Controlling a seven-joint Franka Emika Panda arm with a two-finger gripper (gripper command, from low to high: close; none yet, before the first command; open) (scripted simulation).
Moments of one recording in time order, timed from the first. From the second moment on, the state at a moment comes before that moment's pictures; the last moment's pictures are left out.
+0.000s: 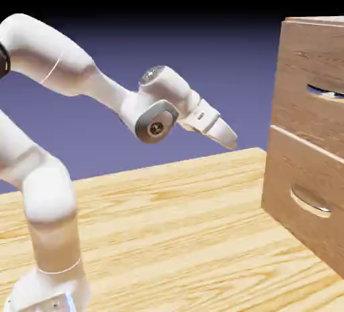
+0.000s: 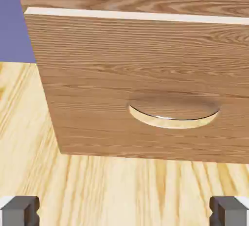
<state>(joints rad) 0.00 -0.56 0.01 -2.79 0.05 3.03 0.72</state>
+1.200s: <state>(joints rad) -0.40 -0.28 0.33 -2.33 1.62 2.88 0.06</state>
